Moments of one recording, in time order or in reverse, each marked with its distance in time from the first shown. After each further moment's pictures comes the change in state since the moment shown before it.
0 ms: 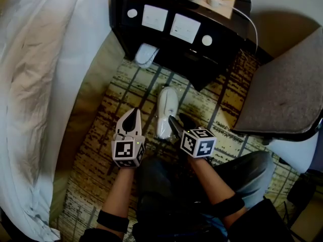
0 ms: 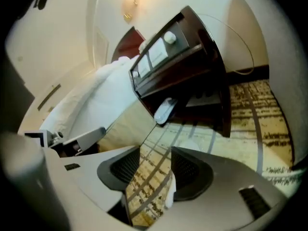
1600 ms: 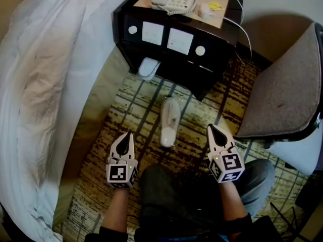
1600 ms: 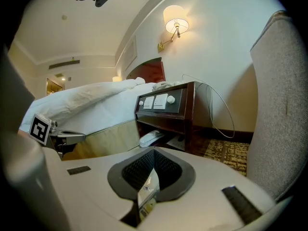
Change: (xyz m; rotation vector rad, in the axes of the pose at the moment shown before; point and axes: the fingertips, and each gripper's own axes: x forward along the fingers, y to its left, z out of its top) left arm -0.075 0.006 0.001 0.081 0.012 0.039; right arm -0.139 -0.039 0.071 -0.401 -0.275 -0.171
